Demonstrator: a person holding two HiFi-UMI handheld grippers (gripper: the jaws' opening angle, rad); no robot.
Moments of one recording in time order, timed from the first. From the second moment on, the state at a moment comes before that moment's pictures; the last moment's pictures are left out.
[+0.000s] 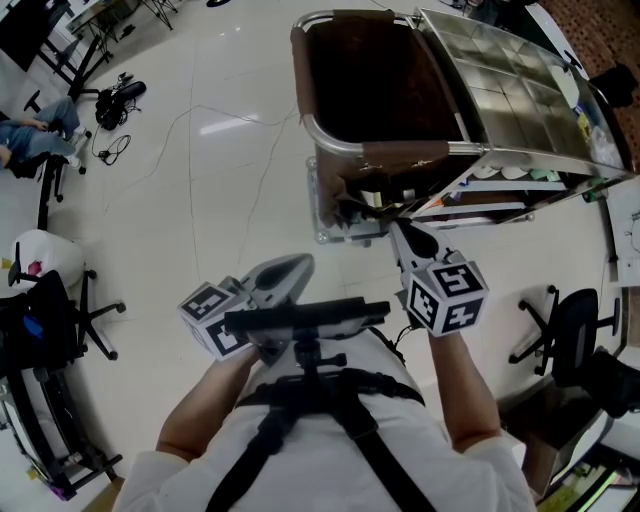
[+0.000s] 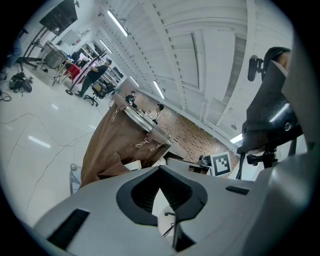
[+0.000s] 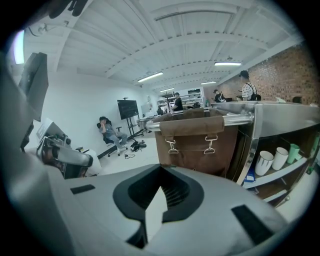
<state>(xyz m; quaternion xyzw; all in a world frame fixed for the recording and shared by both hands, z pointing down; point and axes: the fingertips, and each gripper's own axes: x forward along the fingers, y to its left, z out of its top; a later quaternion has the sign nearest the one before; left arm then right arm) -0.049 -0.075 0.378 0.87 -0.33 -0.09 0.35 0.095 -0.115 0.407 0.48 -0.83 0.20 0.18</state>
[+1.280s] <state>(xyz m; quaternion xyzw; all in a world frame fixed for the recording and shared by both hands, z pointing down) -0.039 -0.074 0.380 0.88 -0.31 -0.07 0.36 0.088 -0.088 0.370 0.47 -0.85 0.19 0.15</state>
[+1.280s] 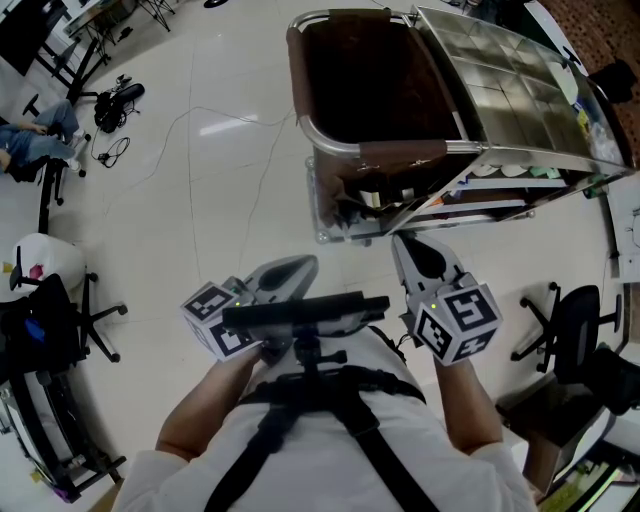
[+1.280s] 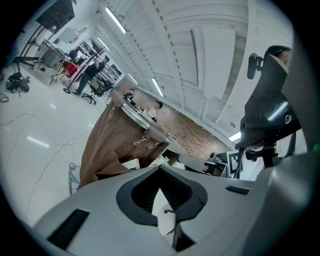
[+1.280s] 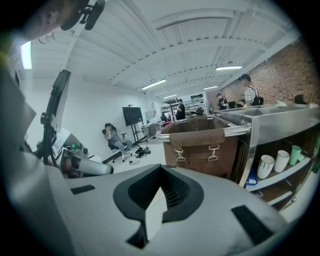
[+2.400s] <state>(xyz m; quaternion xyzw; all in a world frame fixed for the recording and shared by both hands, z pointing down) -0.031 -0.071 0.380 0.88 -0.31 -0.07 0.36 0.102 -0.080 0.364 0.48 -0.85 0.17 0.15</state>
